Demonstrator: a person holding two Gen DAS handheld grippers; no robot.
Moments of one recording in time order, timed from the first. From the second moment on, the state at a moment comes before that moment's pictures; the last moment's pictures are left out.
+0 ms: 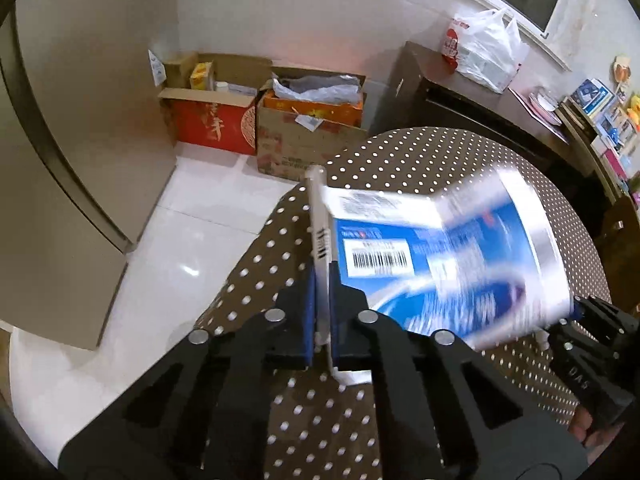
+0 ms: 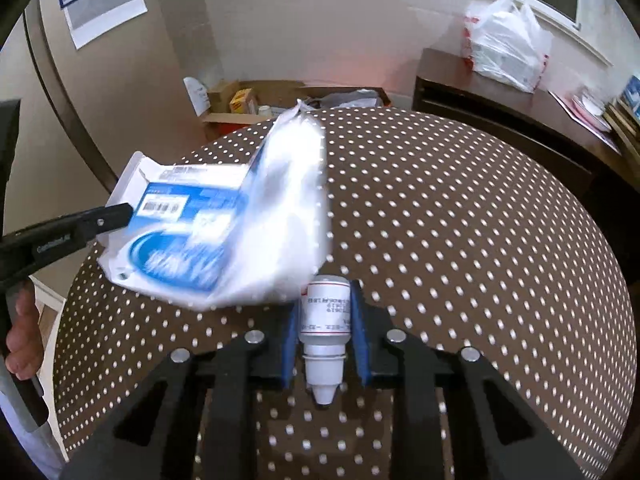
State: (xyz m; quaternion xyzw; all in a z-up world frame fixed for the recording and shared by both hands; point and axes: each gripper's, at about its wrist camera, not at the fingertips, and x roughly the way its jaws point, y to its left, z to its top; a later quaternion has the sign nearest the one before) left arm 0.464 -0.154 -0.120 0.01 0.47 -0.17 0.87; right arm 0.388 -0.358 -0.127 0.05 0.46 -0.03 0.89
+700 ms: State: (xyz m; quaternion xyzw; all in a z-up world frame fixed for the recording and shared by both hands) left arm 0.369 -0.052 -0.064 -0.01 0.42 -0.09 0.90; right arm 0.301 -0.293 -0.091 0.07 0.44 -0.02 0.90
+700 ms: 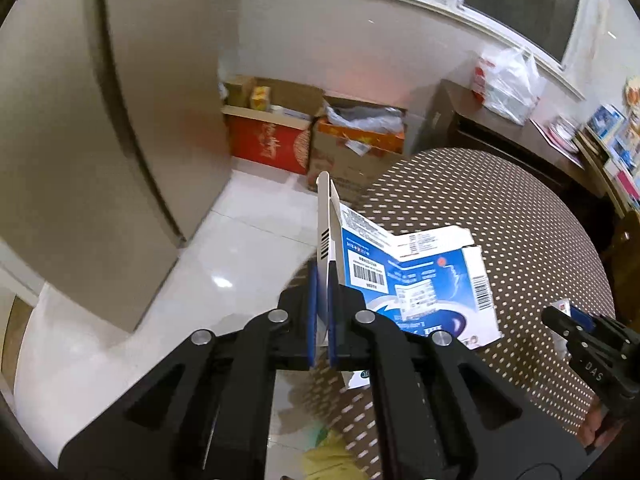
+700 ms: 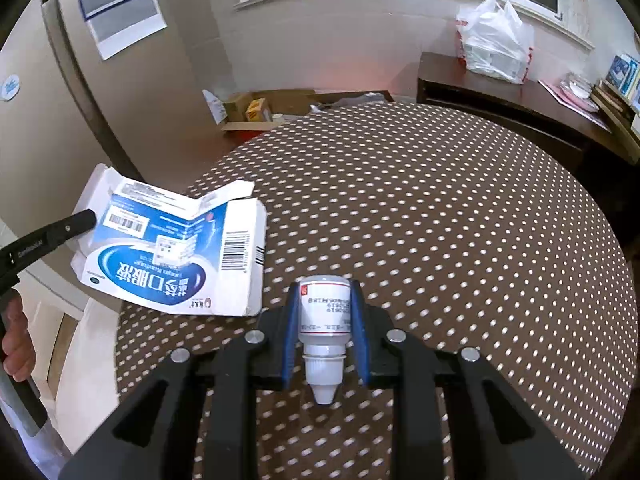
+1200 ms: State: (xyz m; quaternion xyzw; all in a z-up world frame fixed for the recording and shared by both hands) left arm 0.304 0.067 -0.039 -0.03 0.40 0.00 0.92; right arm 0.284 -0.164 -0.070 0.02 0.43 0.08 0.90
